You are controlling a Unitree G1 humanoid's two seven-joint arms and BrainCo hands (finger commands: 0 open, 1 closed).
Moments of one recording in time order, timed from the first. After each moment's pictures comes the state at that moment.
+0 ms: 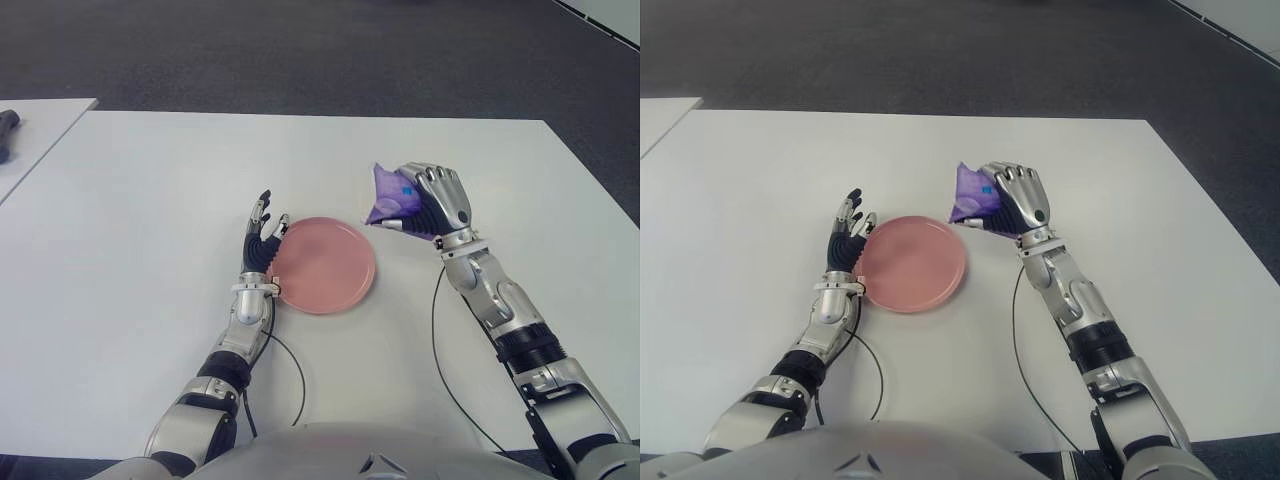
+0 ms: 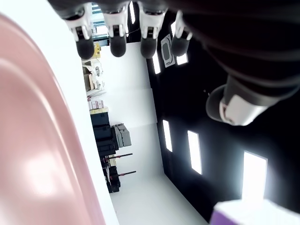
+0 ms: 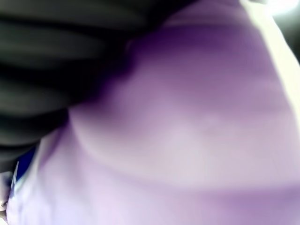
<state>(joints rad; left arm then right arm) -0.21 -0.01 -0.05 0.83 0.19 -0.74 0.33 -0.35 -0.49 0.30 0.17 -0.80 -0.27 -0.47</state>
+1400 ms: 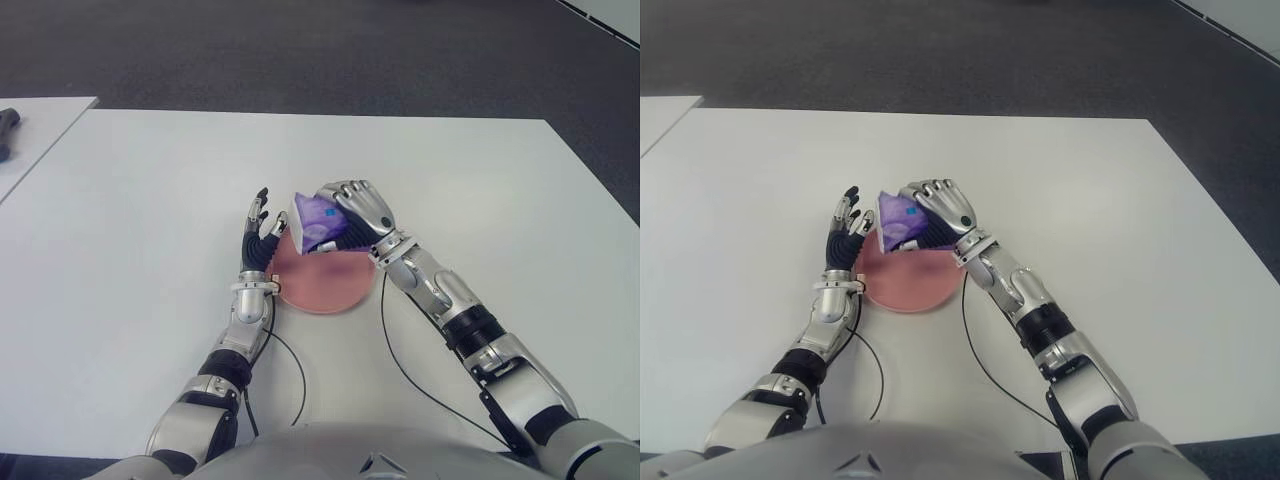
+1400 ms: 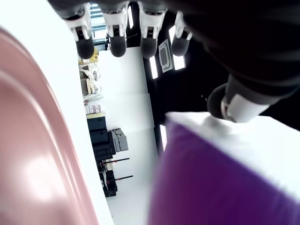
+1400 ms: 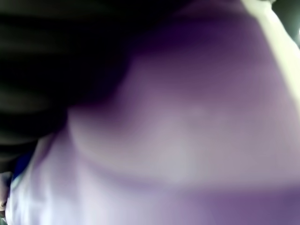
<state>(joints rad) -0.22 -0.02 -0.04 0.84 0.19 -0.76 0.35 -0.47 -0.32 0.53 0.42 -0.94 -0.44 -0.46</state>
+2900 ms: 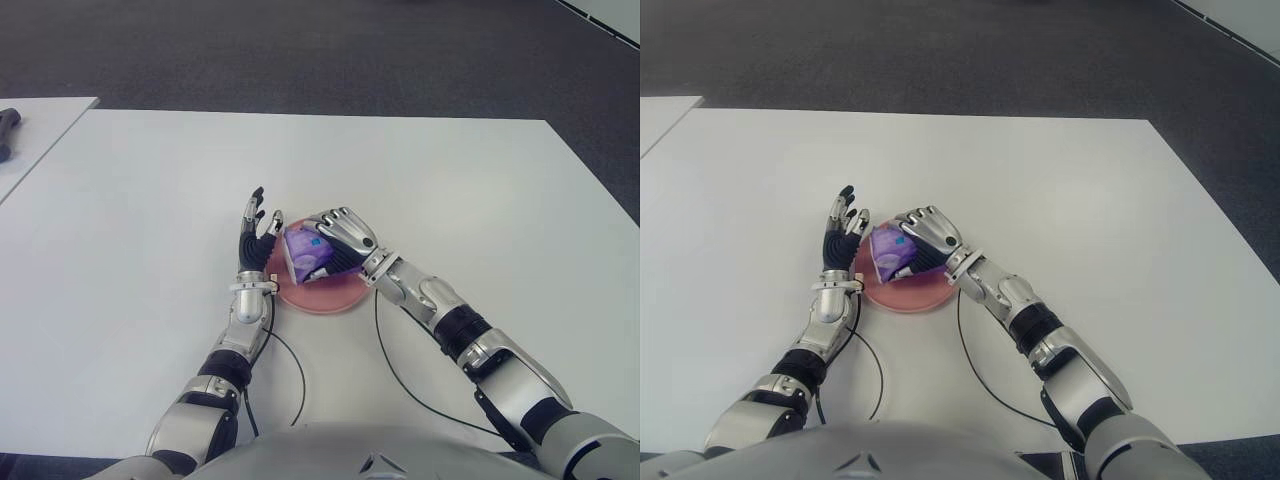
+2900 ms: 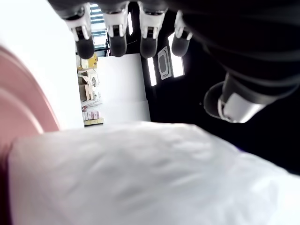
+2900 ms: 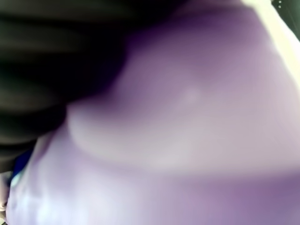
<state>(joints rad) -0.22 -0.02 -0.04 0.84 0.18 -0.78 0.36 -0.49 -0.31 0.62 0.52 -0.94 -0.45 -0.41</state>
